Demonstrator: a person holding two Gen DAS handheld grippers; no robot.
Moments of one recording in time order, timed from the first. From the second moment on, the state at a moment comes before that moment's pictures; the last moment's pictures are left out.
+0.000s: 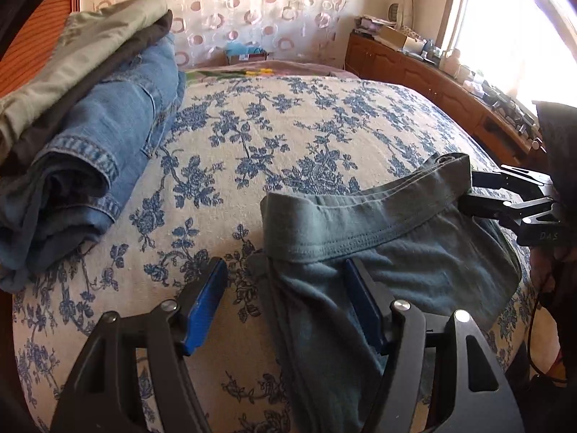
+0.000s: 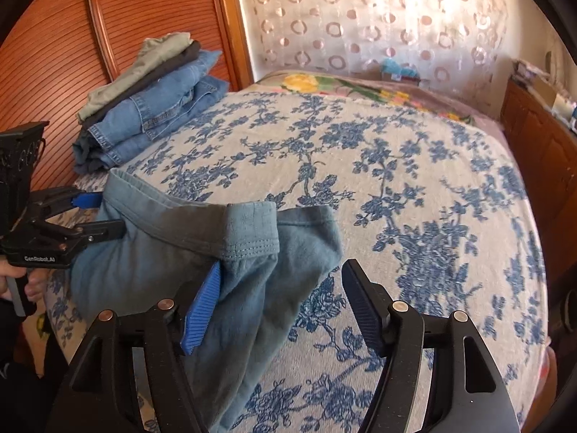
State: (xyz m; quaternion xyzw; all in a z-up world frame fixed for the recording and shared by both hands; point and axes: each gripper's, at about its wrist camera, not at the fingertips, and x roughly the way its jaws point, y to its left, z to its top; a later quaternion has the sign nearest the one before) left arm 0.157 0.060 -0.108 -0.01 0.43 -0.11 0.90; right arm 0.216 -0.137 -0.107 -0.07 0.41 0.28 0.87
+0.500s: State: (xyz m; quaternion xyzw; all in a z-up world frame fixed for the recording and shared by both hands) left arm 0.168 0.057 -0.112 0.01 0.43 -0.09 0.90; right arm 0.226 -0.131 -0.116 -0.08 0.42 0.29 0.86
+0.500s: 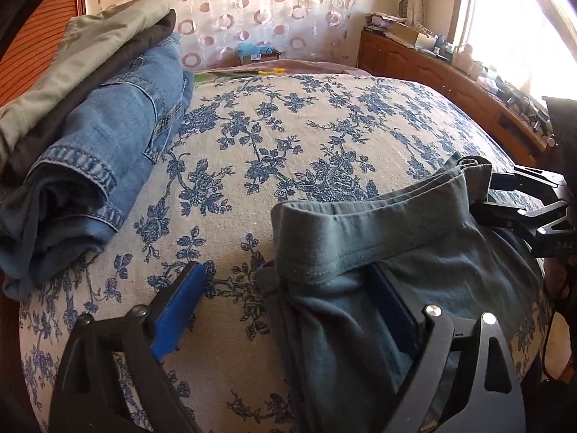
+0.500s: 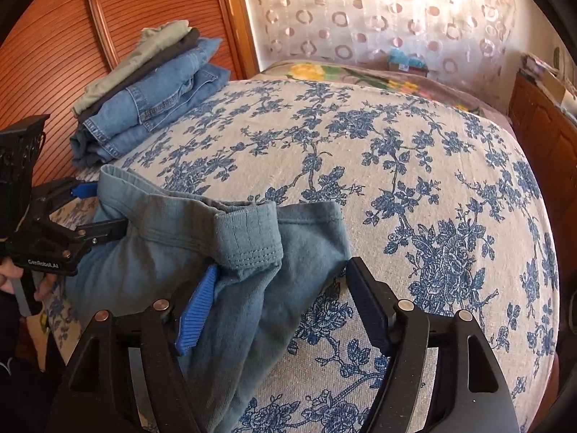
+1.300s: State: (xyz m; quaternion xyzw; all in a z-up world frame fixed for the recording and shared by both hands) left arm 0.167 0.068 -0.104 -0.06 0.43 -0.15 0.89; right arm 0.219 -0.122 -0.116 -0.07 0.43 0.34 0.84
